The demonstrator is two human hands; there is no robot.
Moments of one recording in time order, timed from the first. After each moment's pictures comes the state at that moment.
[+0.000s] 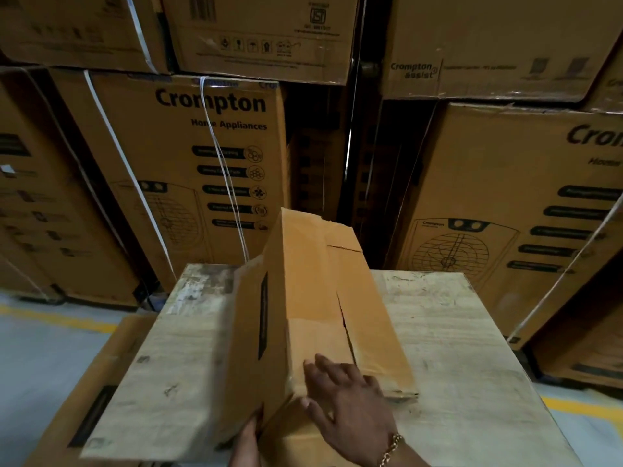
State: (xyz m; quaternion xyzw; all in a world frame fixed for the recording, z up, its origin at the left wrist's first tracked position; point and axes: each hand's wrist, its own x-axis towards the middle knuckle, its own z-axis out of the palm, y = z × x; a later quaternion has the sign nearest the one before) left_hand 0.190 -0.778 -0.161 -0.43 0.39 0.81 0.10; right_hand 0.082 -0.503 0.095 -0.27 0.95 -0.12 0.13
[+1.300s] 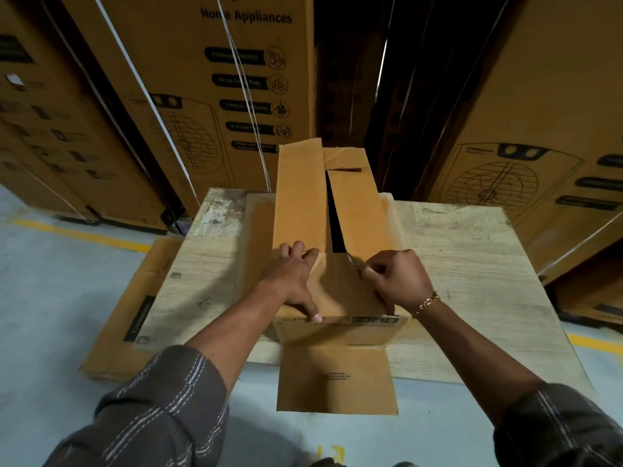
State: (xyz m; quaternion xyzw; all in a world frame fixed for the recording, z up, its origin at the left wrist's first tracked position) left_hand 0.025 -0.716 0.056 0.01 0.98 0.06 0.19; right_hand -0.014 -0.487 0.068 -0.23 0.95 -0.22 -0.01
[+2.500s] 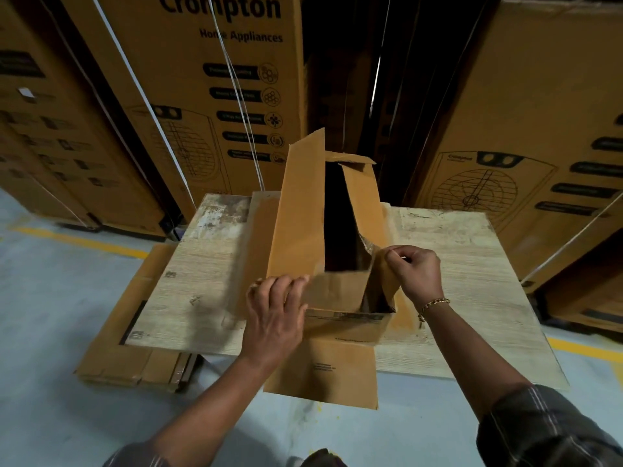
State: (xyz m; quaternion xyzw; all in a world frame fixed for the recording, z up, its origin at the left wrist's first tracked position) left_hand 0.142 -0.663 0.018 0.00 0.95 0.01 -0.32; right_hand -0.009 -0.432 0.065 0.00 0.83 -0.56 -0.04
